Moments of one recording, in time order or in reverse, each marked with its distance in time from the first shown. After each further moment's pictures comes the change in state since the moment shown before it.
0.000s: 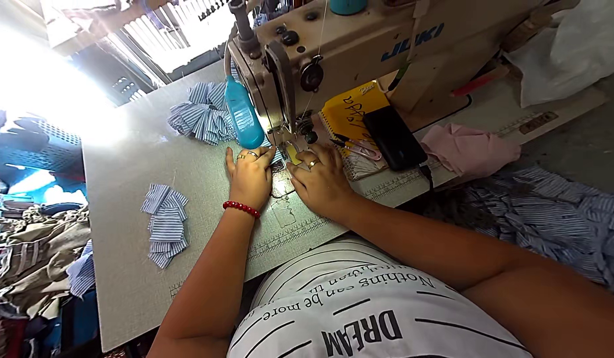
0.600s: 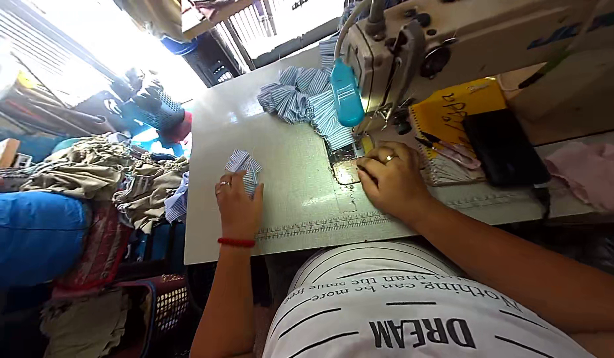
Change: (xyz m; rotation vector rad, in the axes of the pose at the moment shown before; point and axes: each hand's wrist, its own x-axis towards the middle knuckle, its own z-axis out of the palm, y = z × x) left_hand -0.141 -0.047 -0.095 0.106 0.130 -0.630; right_hand 0.001 0.006 0.008 0.196 0.129 -0.142
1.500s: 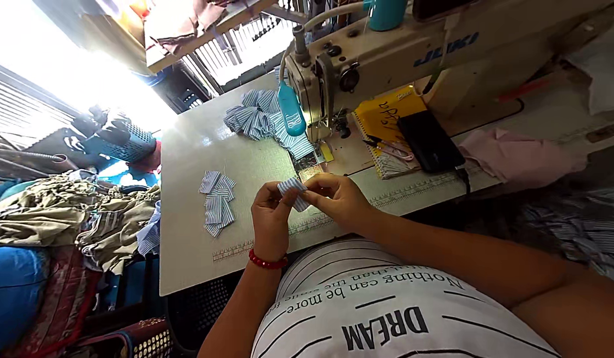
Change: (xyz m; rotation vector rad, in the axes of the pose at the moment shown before) left_hand -0.039 0.114 0.026 -1.565 -0.144 0.052; right_hand -0.010 -0.070 -0.040 1.082 -0.058 0.246
